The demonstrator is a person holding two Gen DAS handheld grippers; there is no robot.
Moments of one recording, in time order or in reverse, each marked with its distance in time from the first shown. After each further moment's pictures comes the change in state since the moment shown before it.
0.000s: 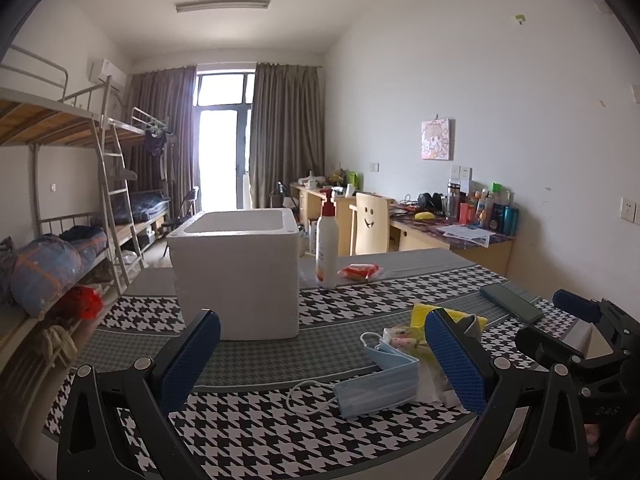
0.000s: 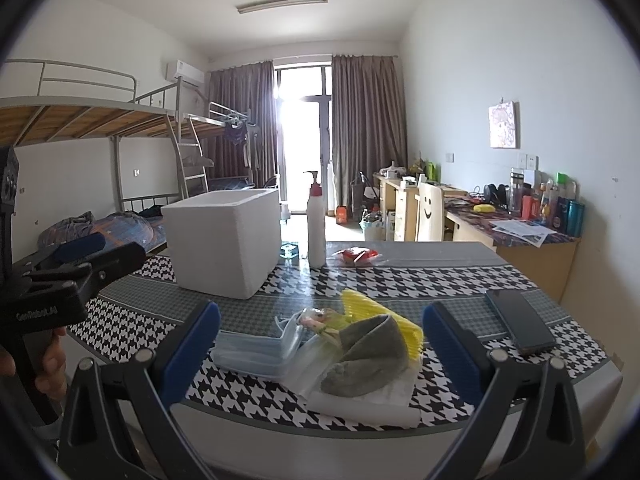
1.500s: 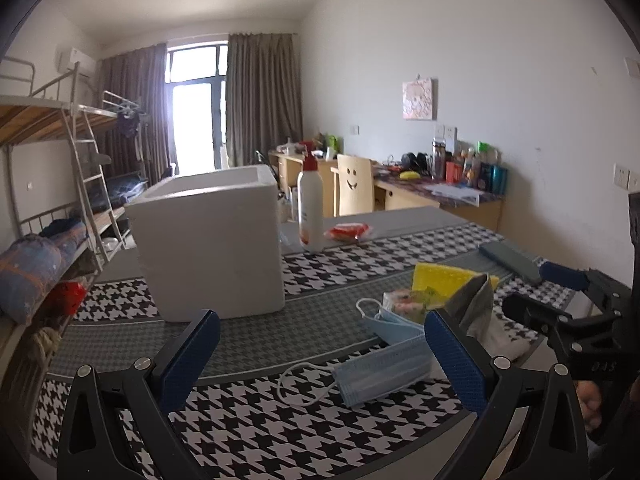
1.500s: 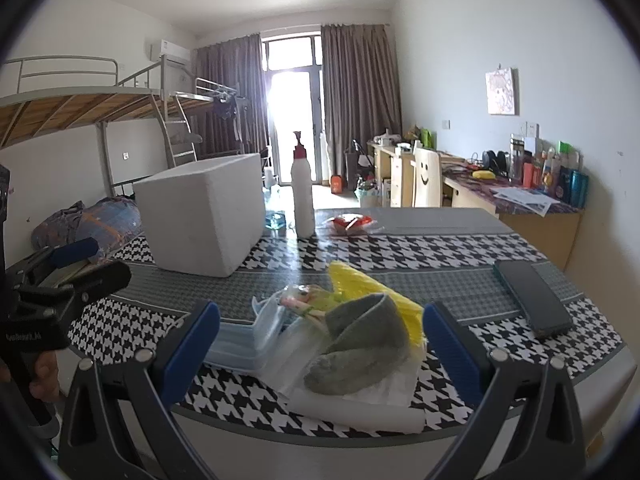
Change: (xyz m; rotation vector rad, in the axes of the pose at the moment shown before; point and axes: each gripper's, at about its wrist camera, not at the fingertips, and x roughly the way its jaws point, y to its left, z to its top) left arm 0.043 0.003 -0.015 0.070 0.144 -0.078; right arm 0.043 -0.019 -0.006 0.047 0.124 -0.013
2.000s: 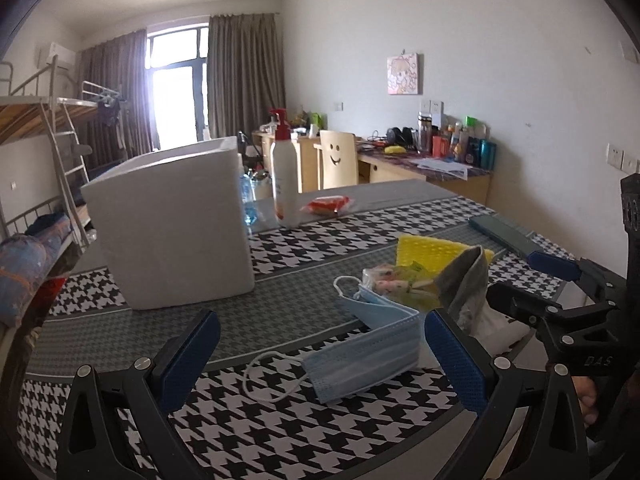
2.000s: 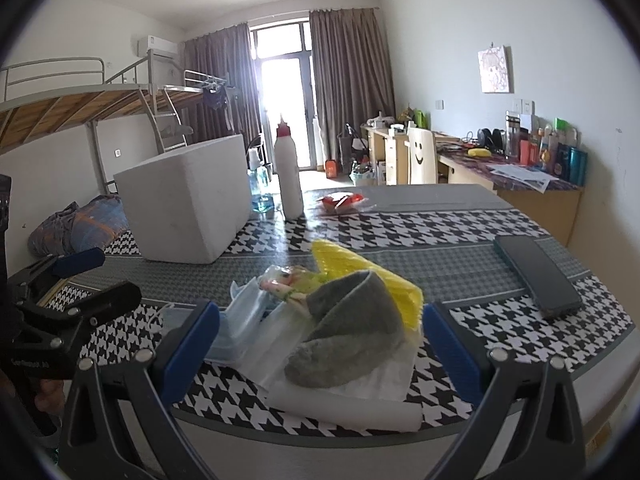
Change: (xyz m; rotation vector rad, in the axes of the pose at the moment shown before) left arm 0.030 -0.019 -0.006 0.037 0.081 -0.044; right arm 0.017 -0.016 -0.010 0.043 0.055 -0.004
